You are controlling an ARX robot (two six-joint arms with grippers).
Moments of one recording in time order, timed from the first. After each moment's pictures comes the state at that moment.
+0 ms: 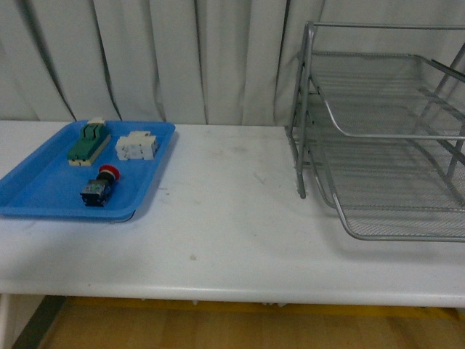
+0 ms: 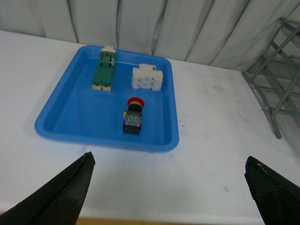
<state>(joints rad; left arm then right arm) 0.01 1.13 0.30 0.58 0.07 -0.15 0.00 0.00 0.01 0.00 0.00 0.00</state>
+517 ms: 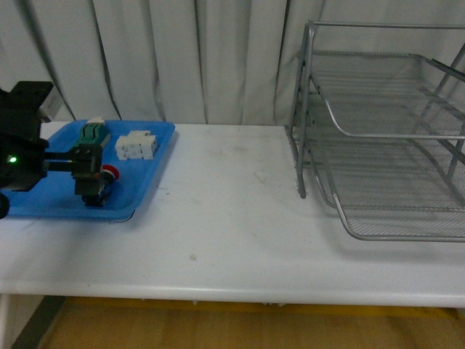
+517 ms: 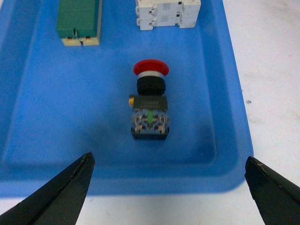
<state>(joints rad) 0.00 2.00 1.02 0.32 0.04 0.04 0.00 0.00 0.01 0.00 0.00 0.00</state>
